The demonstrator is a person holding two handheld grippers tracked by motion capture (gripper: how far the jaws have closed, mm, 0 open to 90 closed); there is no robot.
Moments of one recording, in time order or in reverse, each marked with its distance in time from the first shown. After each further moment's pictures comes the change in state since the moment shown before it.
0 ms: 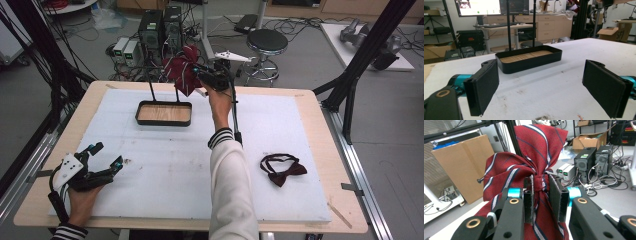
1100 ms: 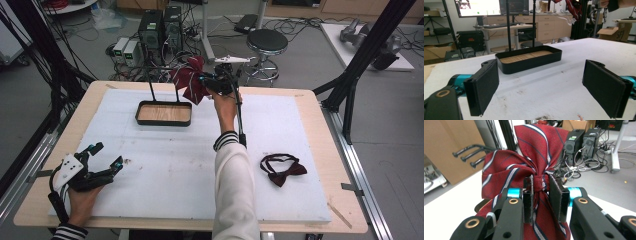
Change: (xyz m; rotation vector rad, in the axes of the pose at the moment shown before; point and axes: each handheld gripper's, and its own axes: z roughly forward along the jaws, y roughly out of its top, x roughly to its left) left arm -0.001 0.000 0.000 -0.006 0.002 0.003; right arm -0.010 -0.009 -0.004 0.171 -0.099 -0.065
